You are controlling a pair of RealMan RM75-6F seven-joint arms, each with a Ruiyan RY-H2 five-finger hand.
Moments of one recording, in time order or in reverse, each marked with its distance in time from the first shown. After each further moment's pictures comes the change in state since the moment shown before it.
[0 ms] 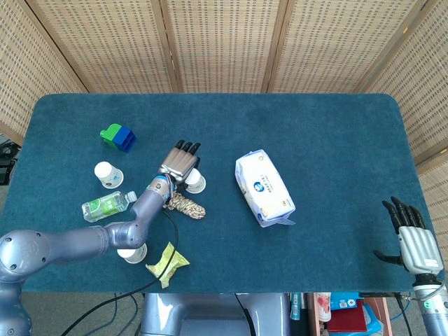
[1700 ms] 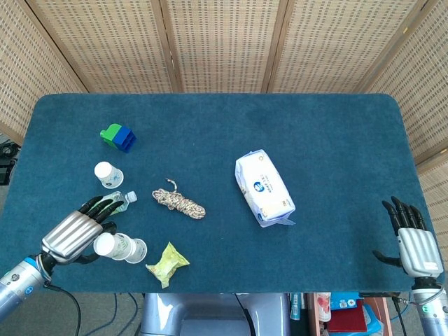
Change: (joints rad) left arm 0.708 0.839 0.236 -0.800 1.166 0.276 -0.499; right arm -0.018 0.005 0.000 -0.052 -0.016 0.054 -0.070
